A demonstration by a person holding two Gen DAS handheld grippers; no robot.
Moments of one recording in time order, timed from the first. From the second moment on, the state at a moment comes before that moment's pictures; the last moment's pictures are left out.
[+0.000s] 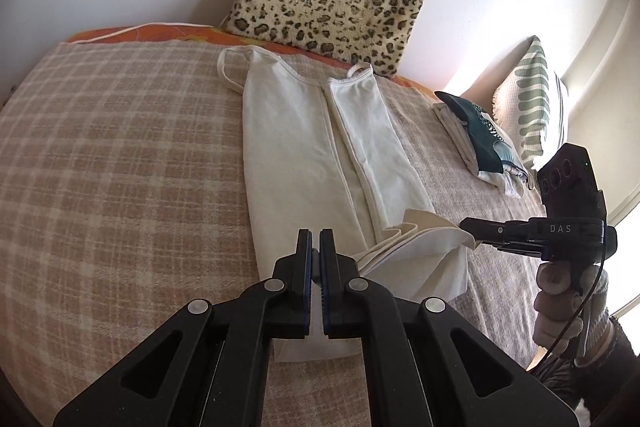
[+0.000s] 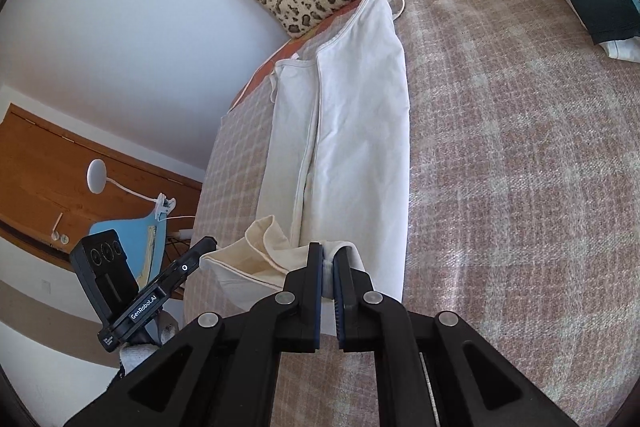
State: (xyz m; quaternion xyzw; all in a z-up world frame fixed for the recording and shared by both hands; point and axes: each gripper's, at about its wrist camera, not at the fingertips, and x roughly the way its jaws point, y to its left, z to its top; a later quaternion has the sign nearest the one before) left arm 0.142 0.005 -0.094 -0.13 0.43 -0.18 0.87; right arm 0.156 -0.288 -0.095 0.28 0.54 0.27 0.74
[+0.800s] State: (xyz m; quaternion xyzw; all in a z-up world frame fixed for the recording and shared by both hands) left arm 0.153 -0.012 -0.105 -0.02 0.43 -0.16 0.89; right arm 0.161 -0.257 -0.072 0.09 0.48 0.27 0.83
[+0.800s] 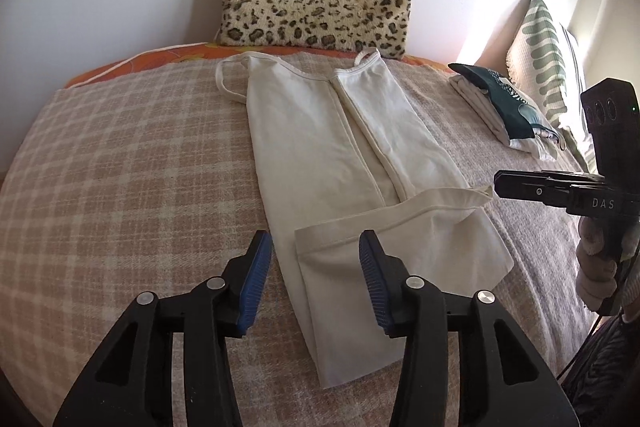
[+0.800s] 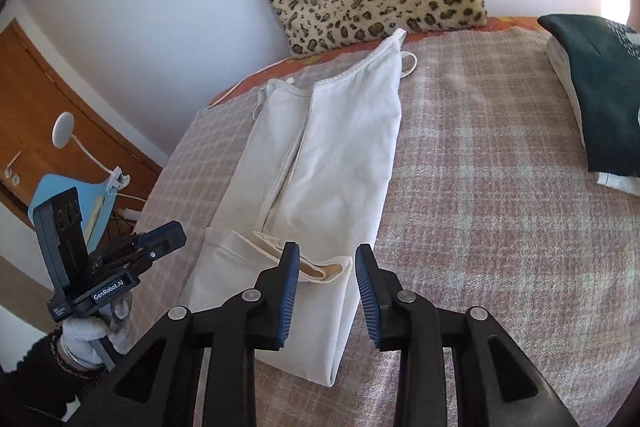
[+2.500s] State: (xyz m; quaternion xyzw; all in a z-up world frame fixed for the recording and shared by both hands) left arm 0.245 0.009 -0.099 -0.05 0.41 -0.19 0.89; right arm 0.258 -0.264 -0.090 0.04 0.46 0.24 0.86
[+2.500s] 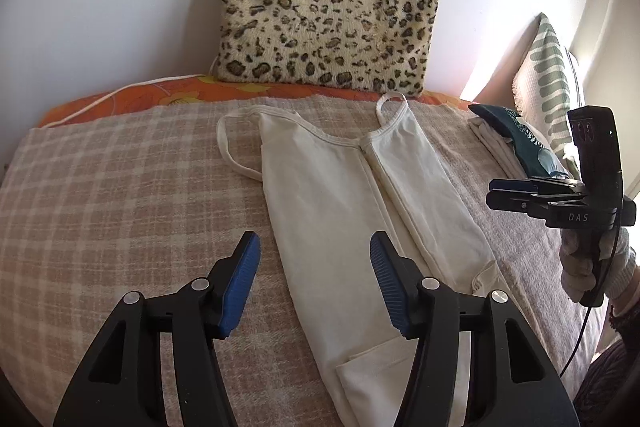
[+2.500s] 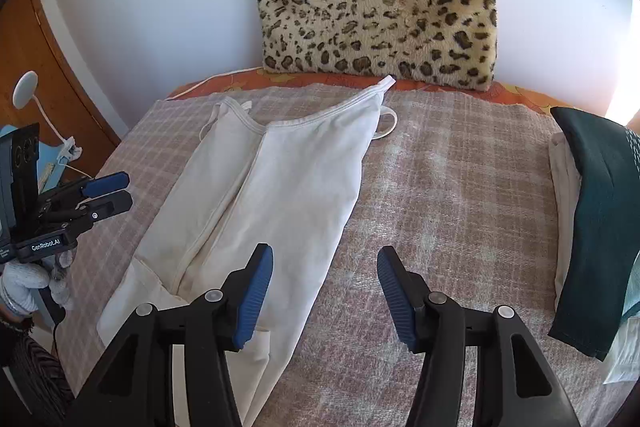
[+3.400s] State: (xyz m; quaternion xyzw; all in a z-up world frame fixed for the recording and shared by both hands) left arm 0.386 0.021 -0.140 -0.18 0.46 -0.22 0.84; right arm 0.416 -0.243 -0.113 0.13 0.49 0.28 0.82
